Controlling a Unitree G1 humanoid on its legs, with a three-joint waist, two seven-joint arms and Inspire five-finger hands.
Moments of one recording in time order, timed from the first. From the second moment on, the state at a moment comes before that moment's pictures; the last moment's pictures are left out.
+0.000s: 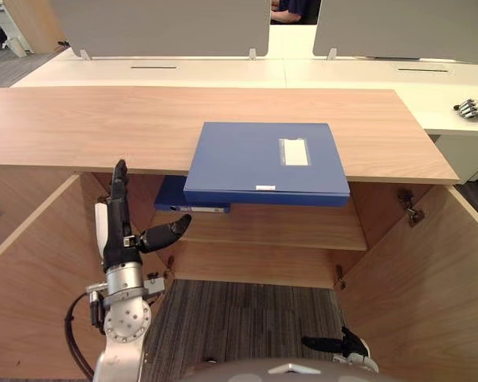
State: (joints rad) left arm 0.33 0.19 0.08 -0.34 0.18 -0.15 0.31; right arm 0.10 -0.05 -0.21 1.04 0.07 -0.01 -0.16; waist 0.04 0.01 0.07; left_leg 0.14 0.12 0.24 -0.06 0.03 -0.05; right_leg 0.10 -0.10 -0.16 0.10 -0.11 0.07
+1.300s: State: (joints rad) left arm 0.17 0.48 -0.15 -0.31 0.47 -0.19 0.19; right arm 0.13 -0.12 -0.17 1.10 0.04 0.01 -0.15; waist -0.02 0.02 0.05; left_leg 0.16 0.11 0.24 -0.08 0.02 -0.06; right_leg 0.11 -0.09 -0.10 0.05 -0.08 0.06
